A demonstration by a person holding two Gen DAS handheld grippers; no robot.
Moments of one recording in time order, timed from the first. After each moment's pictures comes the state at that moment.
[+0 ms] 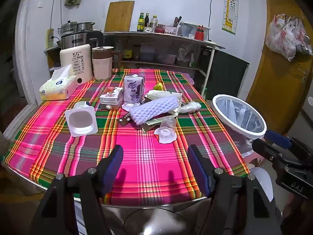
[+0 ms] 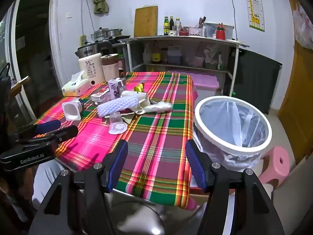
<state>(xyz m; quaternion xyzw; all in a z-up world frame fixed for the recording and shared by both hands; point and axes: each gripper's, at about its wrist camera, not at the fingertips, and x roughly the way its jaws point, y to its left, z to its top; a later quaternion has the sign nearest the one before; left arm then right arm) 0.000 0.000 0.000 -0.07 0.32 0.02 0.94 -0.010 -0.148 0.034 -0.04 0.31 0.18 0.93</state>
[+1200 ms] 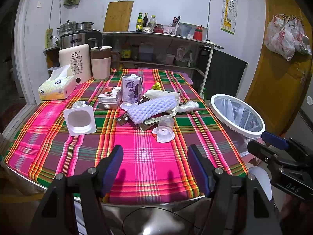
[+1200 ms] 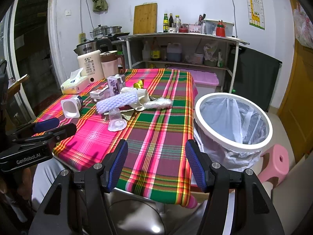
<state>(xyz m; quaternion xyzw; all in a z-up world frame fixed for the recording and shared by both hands) -0.001 -0.002 0.002 -0.07 0.32 0.02 0.95 -0.010 -0.146 0.030 -0.04 0.32 0.18 0.93</state>
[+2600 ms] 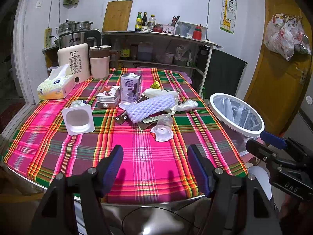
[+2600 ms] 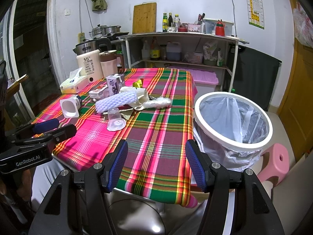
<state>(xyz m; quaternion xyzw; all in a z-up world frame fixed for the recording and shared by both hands) -0.001 -0.006 0.001 -0.07 0.32 0.02 0.95 -0.008 -0.146 0.027 -0.04 0.33 0.18 0.93</state>
